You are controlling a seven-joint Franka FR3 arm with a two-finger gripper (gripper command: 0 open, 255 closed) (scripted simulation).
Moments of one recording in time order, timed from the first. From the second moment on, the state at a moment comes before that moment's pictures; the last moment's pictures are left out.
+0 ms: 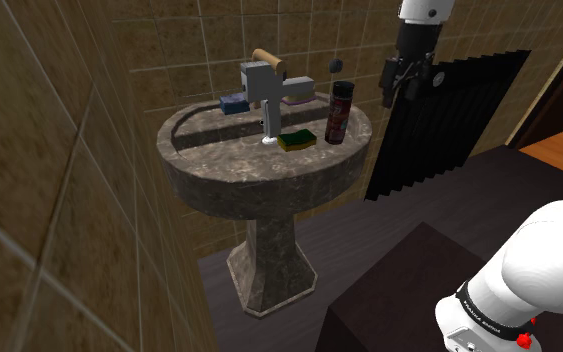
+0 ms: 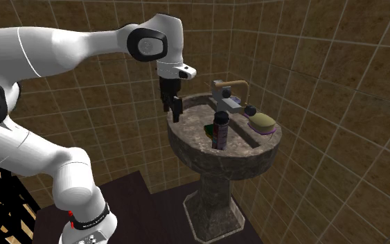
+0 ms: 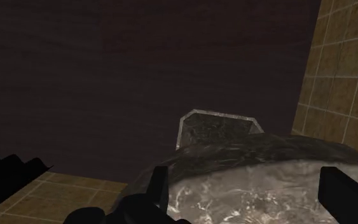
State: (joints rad) arm -0.01 -0.52 -0.05 -2.07 0.00 1.51 -0.01
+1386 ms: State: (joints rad) arm -0.07 0.33 -0.16 -1.17 0.17 1.37 -0.32
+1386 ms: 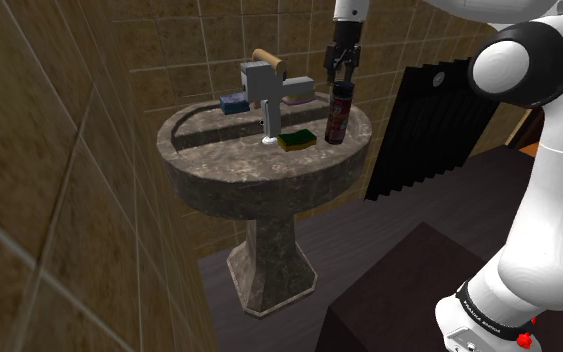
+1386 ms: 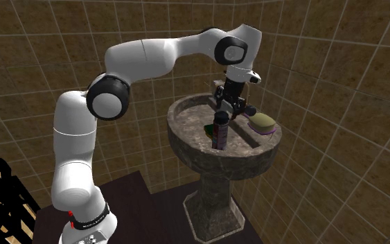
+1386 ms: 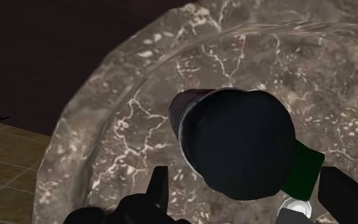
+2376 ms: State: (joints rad) arm -0.06 0.30 -0.16 -1.29 0.17 1.46 -0.33
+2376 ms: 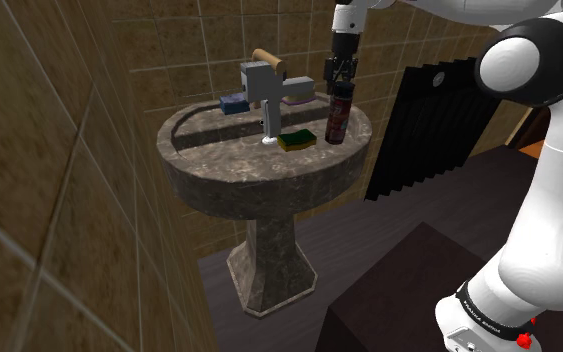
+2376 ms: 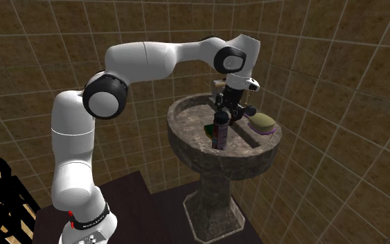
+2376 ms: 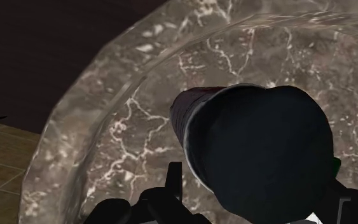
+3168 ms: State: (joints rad) arm -0.08 0.38 -0.16 -1.04 0.18 1.28 -0.31
